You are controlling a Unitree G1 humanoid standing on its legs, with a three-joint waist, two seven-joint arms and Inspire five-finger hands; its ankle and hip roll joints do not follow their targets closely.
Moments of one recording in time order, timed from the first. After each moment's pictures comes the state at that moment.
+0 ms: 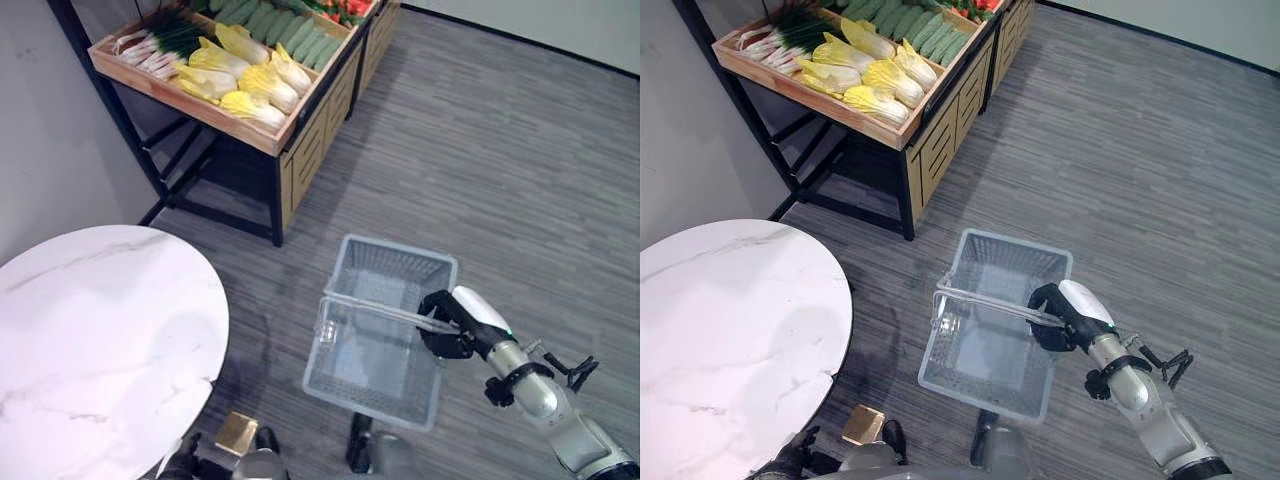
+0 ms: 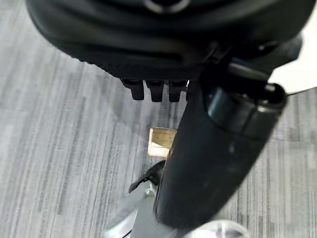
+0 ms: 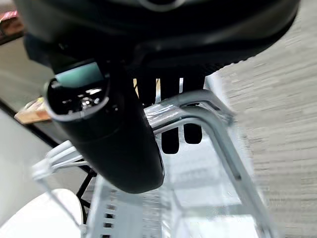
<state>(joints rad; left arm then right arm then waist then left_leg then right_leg) 0.00 0.32 -0.07 1.30 0.10 -0.09 0.09 0.17 -0.74 0.19 0.01 -0.28 -0.16 -0.01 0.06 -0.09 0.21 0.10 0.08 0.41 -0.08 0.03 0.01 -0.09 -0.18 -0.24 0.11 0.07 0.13</state>
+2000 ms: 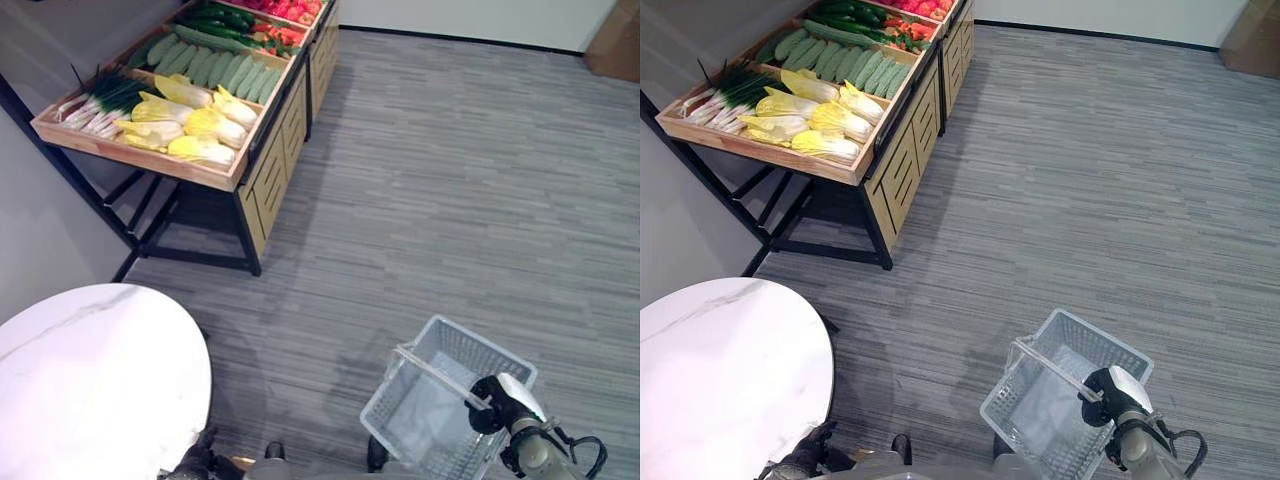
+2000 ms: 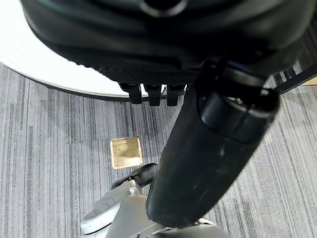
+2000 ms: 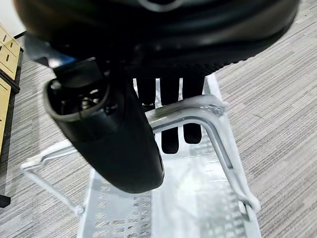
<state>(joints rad) -0.02 0.27 -0.16 1.29 0.10 -0.09 0.12 0.13 -0.56 0.18 0.74 -0.34 -0.09 -0.17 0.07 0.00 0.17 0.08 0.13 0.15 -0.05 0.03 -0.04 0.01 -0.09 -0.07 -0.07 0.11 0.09</state>
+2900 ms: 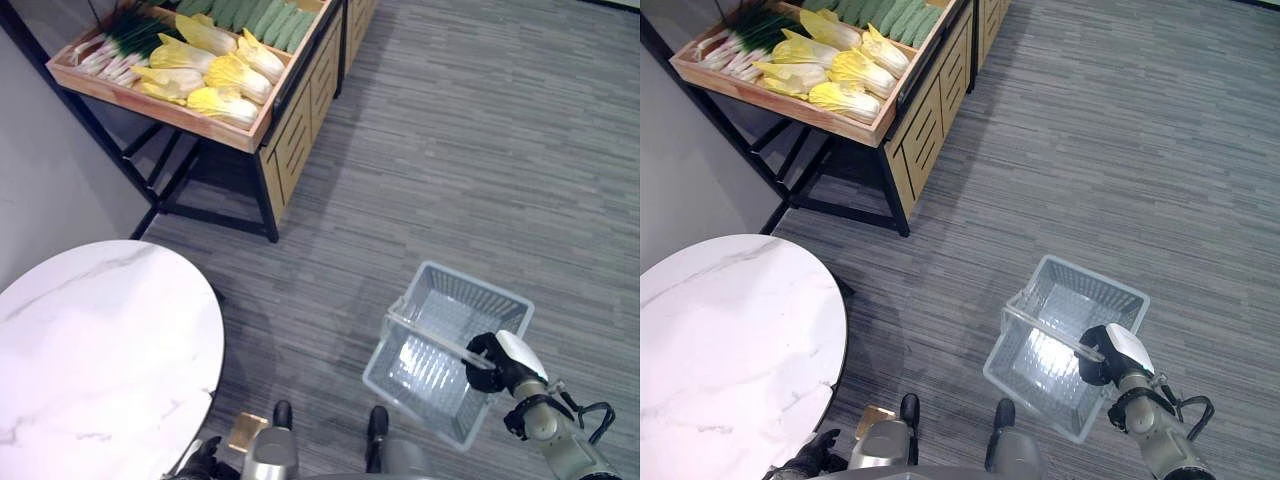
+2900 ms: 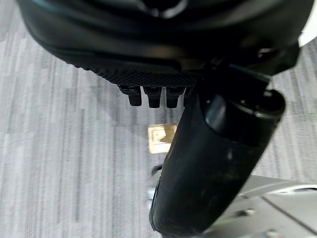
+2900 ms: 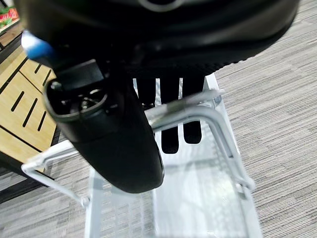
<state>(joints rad) -0.02 0.26 -0.15 1.31 0.12 -0.08 0.11 0.12 -0.60 0.13 0.54 -0.35 -0.10 -0.16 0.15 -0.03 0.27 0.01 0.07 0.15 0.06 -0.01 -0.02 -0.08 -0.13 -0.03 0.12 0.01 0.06</state>
